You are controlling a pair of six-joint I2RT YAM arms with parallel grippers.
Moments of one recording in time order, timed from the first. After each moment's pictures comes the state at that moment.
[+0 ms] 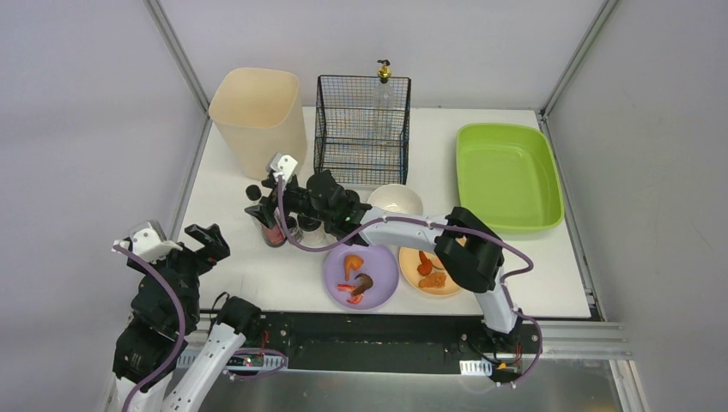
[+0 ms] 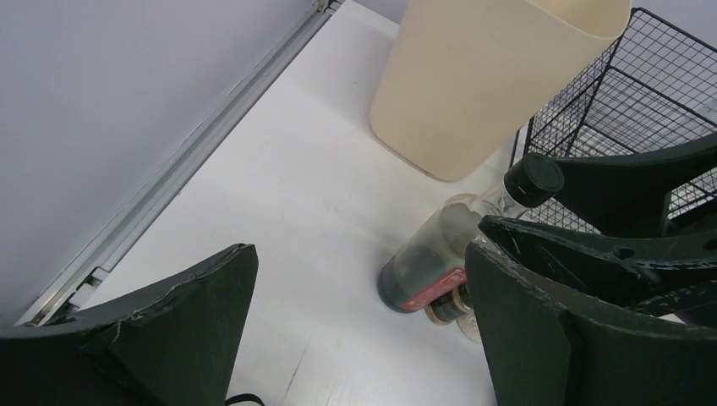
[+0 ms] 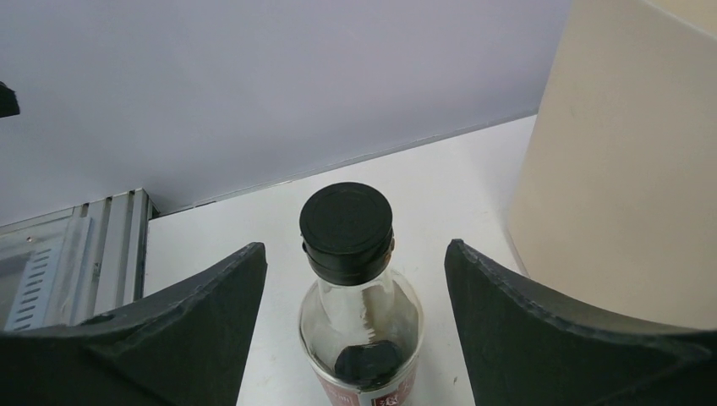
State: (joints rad) left arm -0.41 0.12 0.87 -0.91 -0.75 -0.38; right arm 1.13 2.05 1.52 0.55 -0.15 0.06
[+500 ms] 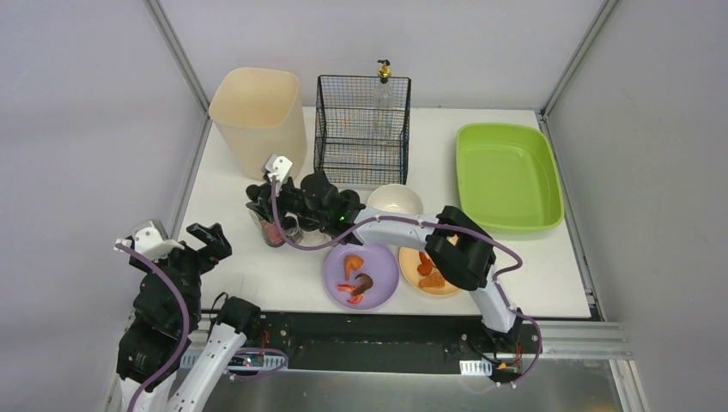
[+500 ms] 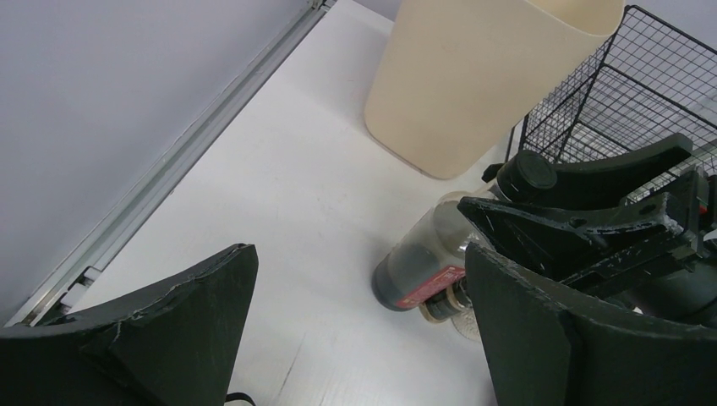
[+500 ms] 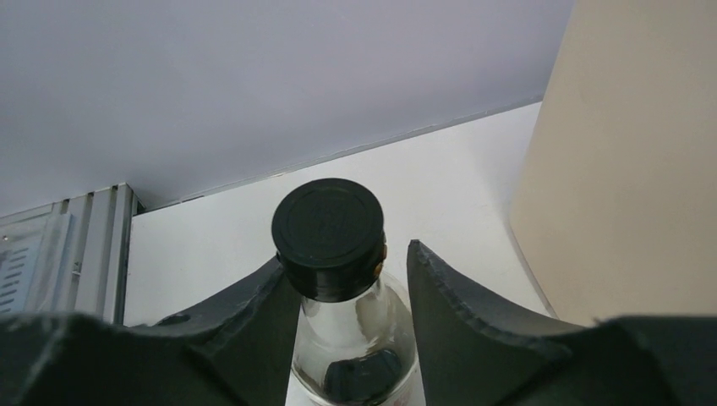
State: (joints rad) left arm -0.35 0.12 0.87 -0.90 -0.70 -0.38; right arm 1.13 2.12 1.59 0.53 -0.14 0.06
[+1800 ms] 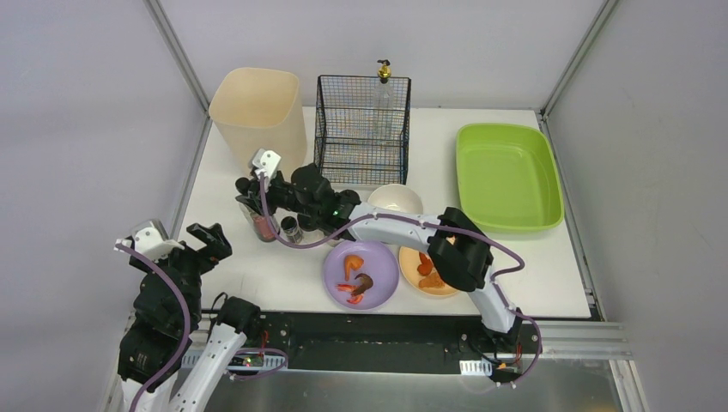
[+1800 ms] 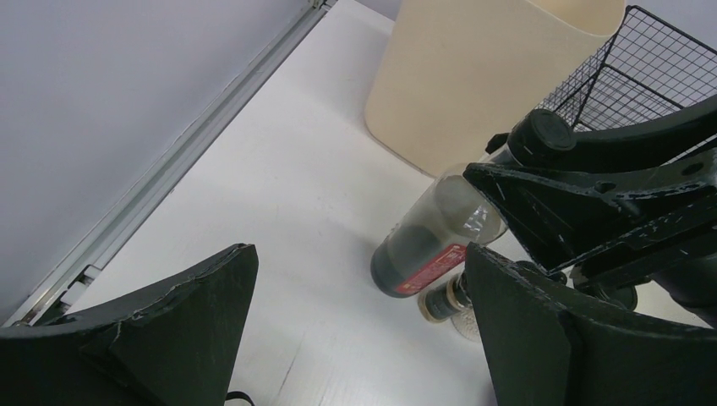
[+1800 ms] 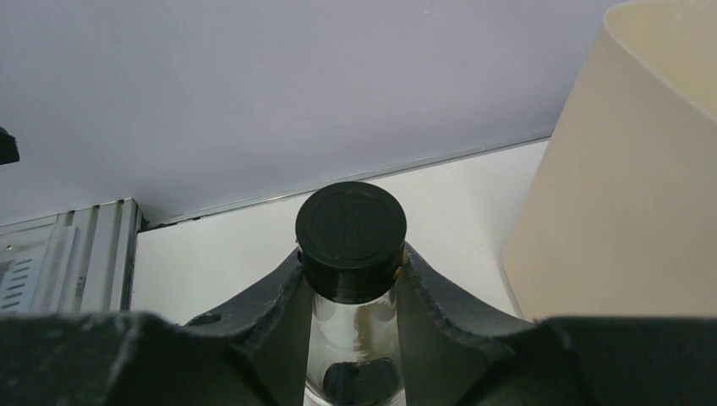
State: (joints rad) left arm -0.34 0.12 0.87 -0.90 -0.67 -0.38; right arm 1.15 2.14 1.72 0.44 -0.15 0.01
